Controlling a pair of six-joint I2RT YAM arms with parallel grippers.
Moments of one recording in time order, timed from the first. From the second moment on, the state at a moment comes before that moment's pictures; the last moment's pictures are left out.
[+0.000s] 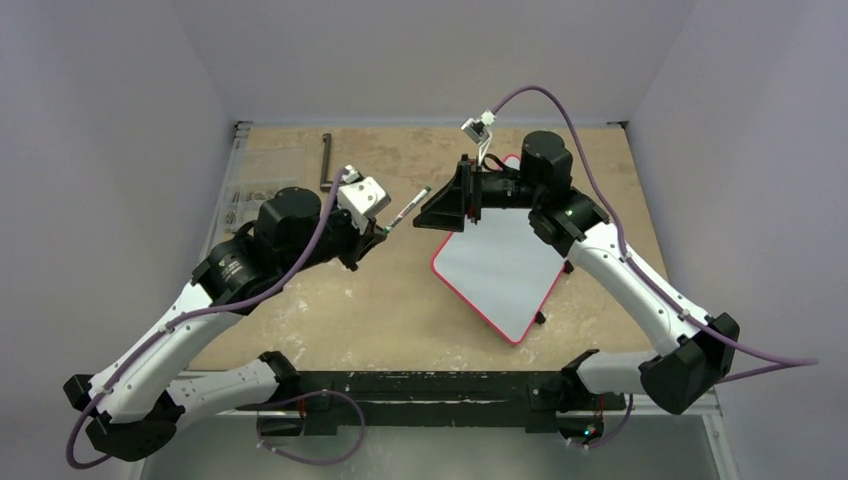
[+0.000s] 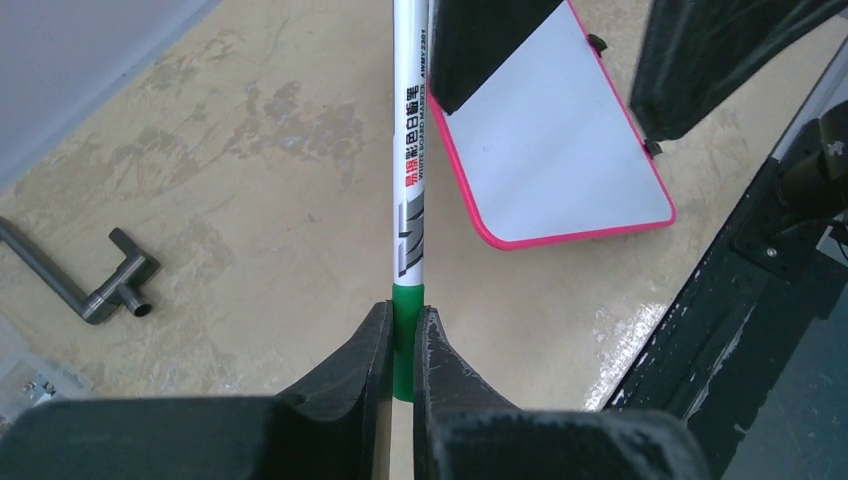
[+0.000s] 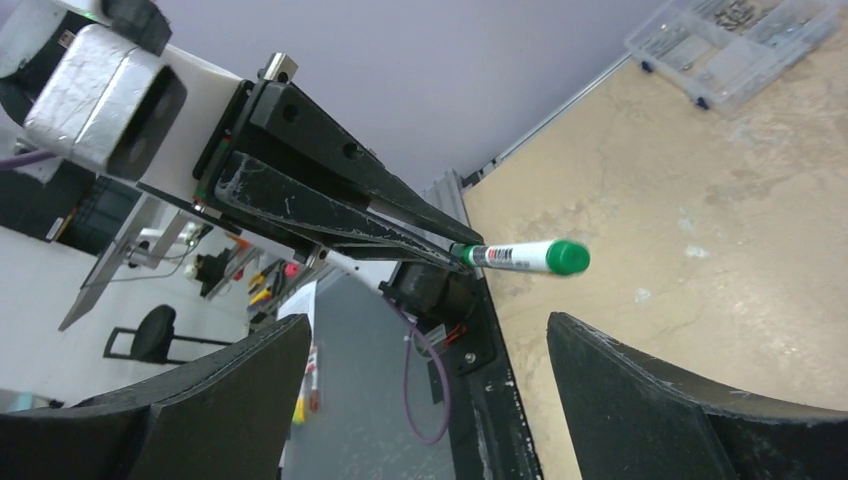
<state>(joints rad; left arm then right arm) -0.80 0.97 1.27 -0.70 0.03 0.06 0.55 1.29 1.28 -0.10 -0.89 0.66</state>
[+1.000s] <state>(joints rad) -0.82 0.94 1.28 -0.74 0.13 0.17 0.71 1.40 1.29 -0.10 -0.85 0.72</state>
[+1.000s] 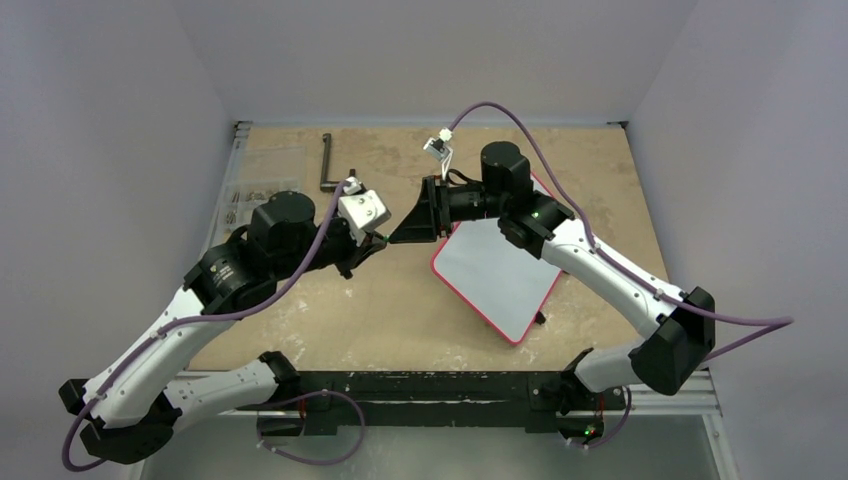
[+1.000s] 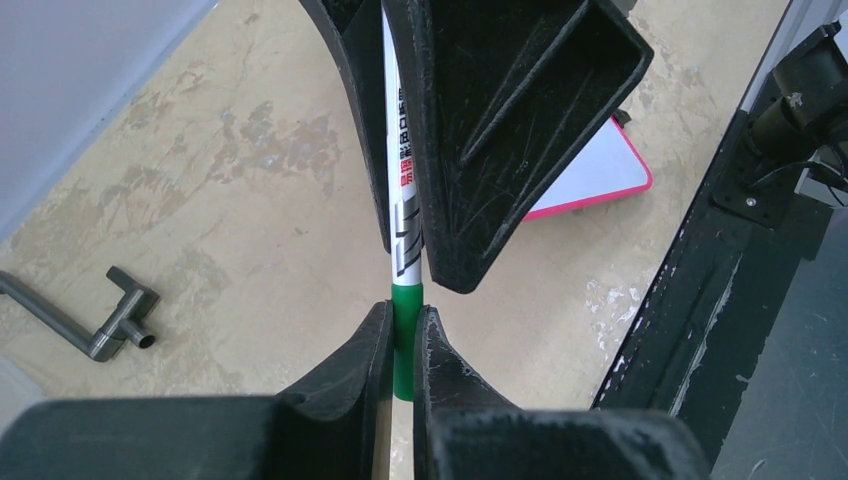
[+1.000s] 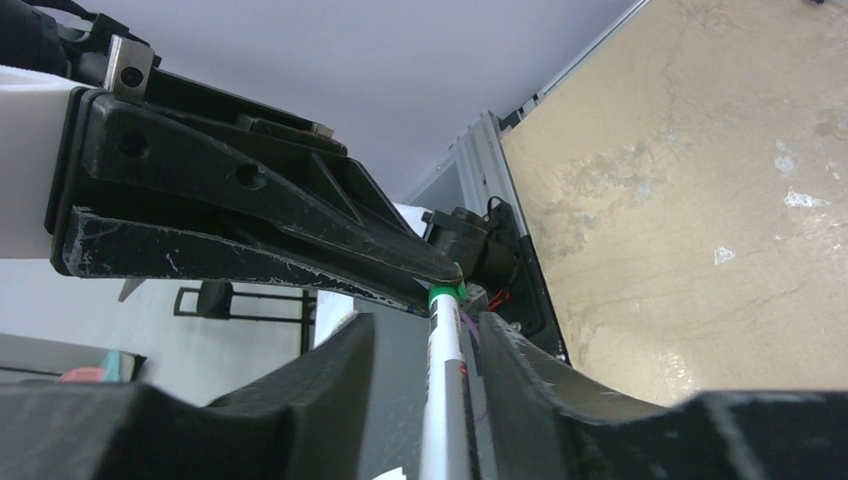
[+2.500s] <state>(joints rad) -0.83 0.91 1.26 -0.76 0.12 0.21 0.72 1.40 1.29 -0.12 -0.85 0.69</state>
